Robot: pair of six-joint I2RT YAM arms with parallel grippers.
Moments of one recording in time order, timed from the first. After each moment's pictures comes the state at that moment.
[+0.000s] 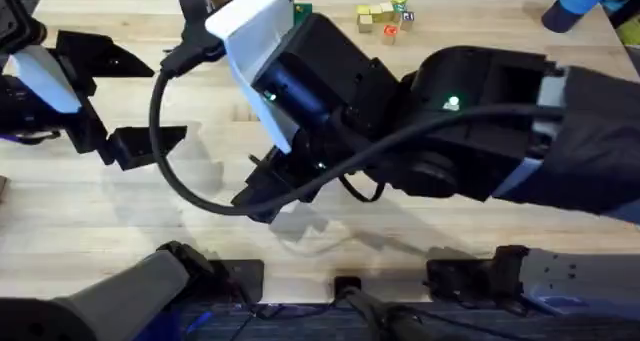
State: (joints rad) left arm 0.73 1.28 1.09 -1.29 0.86 1.79; right arm 1.09 1.47 1.21 -0.67 -0.04 0.17
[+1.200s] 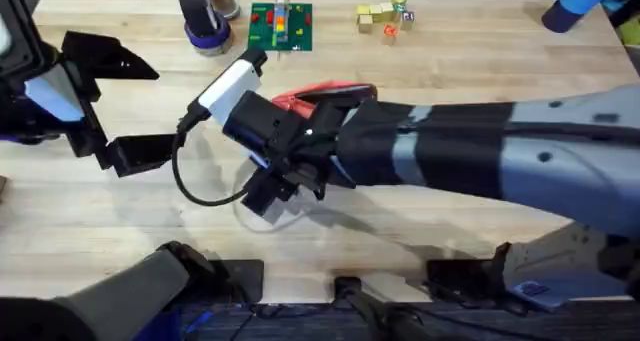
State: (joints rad) left arm 0.73 1.28 1.09 -1.33 0.84 1.94; right arm 1.09 1.84 1.21 -0.52 0.07 0.15
